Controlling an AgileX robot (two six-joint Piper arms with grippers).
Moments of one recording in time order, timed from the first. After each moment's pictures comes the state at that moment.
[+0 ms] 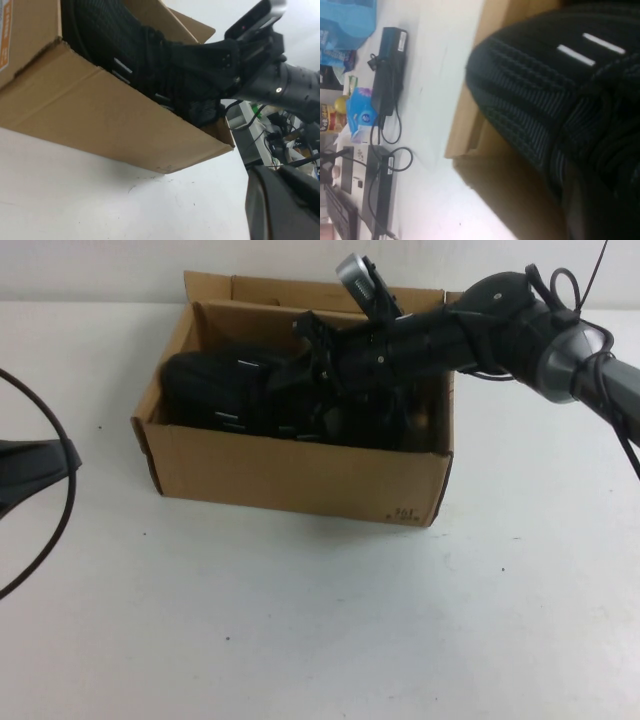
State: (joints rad) right arm 0.39 2.27 -2.02 1.17 0.90 -0.20; left arm 0.38 1.27 -0.66 -1.50 1.17 1.17
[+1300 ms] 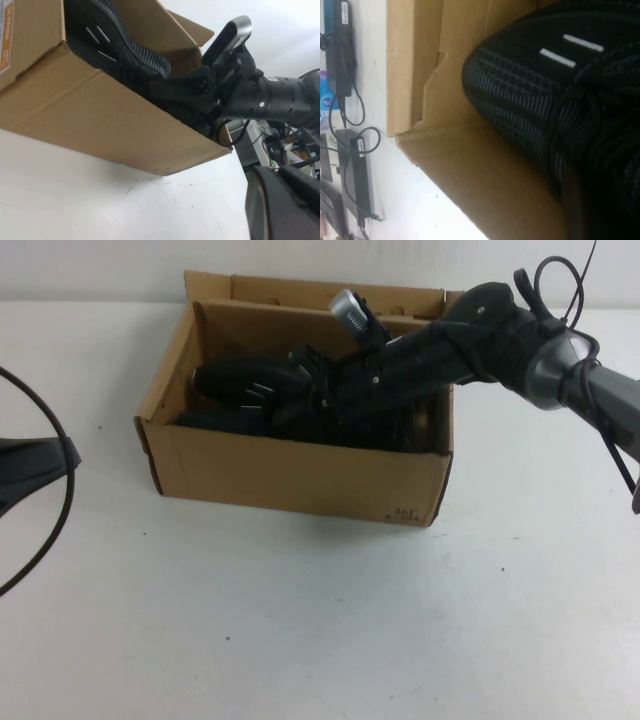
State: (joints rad) right arm 0.40 2.30 -2.03 1.03 0.98 -0.01; left arm 0.38 1.27 -0.66 -1.50 1.17 1.16
